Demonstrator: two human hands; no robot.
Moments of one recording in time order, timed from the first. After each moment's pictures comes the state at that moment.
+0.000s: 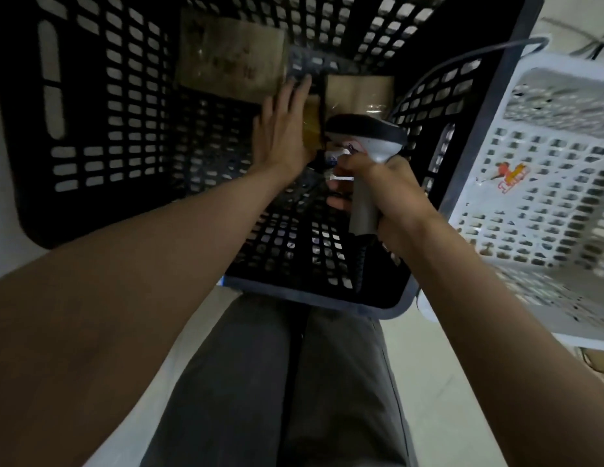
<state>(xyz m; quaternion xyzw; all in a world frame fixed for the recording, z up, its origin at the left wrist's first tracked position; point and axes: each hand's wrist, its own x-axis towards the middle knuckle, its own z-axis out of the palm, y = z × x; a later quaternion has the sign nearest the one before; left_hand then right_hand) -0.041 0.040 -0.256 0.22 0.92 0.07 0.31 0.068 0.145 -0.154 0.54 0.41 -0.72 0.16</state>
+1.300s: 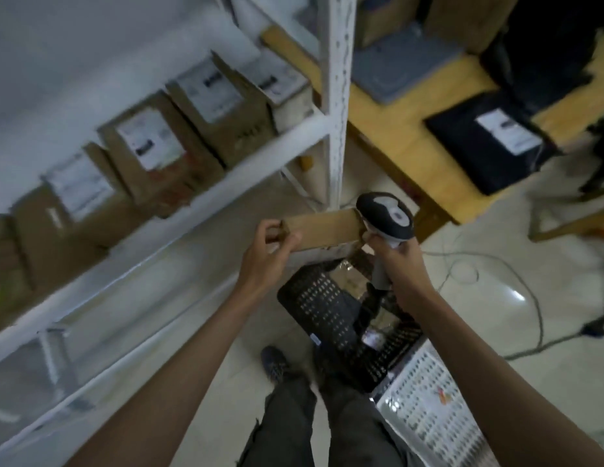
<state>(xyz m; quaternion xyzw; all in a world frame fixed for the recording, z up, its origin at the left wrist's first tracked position) -0.066 -0.153 0.456 -0.22 0.82 0.53 0.10 -0.083 0.075 0.446 0.19 0.67 -0.71 0.11</state>
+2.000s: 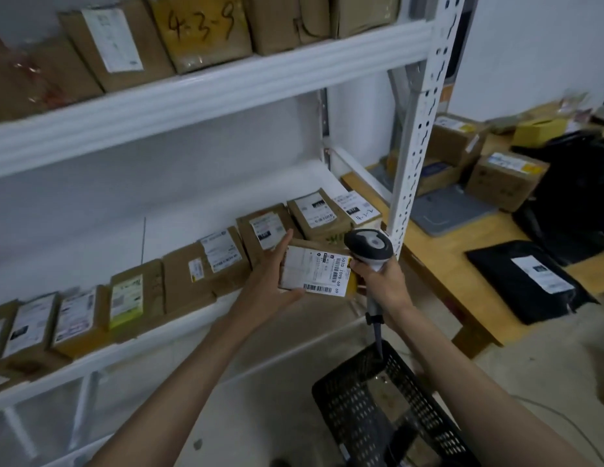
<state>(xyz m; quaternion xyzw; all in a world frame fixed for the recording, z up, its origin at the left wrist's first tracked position) -0.026 -0.254 0.615 -0.06 0.91 0.40 -0.04 -0.113 -0.040 0.592 0.02 0.71 -0.69 0.12</state>
